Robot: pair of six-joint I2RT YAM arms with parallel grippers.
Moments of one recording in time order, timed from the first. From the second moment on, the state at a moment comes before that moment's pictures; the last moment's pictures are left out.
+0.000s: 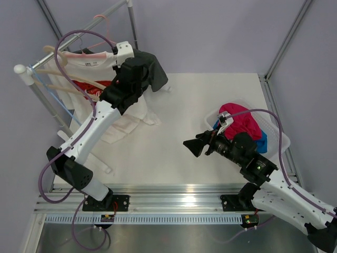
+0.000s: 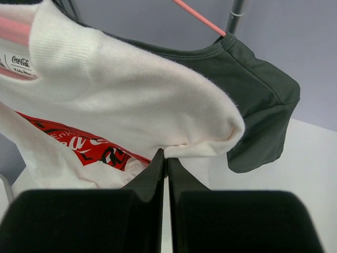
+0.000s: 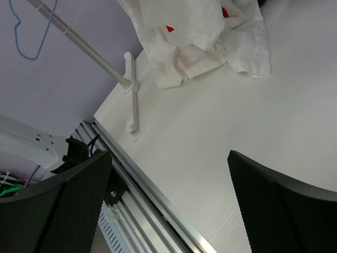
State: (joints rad) left arm -0.55 1.57 1.70 -0.45 -0.89 -0.28; right arm 0.79 0.68 0.62 -0.05 -0.09 0.58
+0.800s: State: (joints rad) left arm -0.55 1.29 1.57 -0.56 -0.77 -0.34; right arm 0.79 0.76 0.65 -0.06 -0.04 0.56
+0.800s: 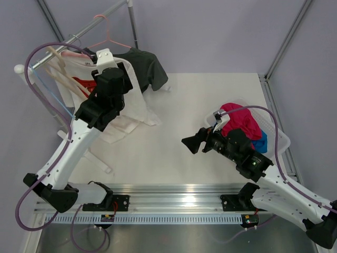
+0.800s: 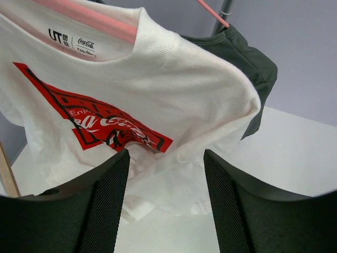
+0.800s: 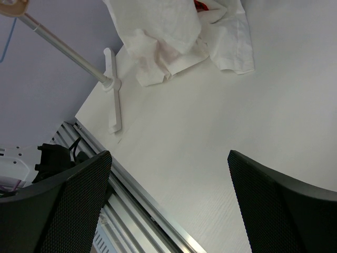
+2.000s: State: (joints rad) left arm -0.55 1.72 2.14 -0.58 -1.10 -0.52; right arm 0.79 0.80 0.70 -0.13 -0.02 0.53
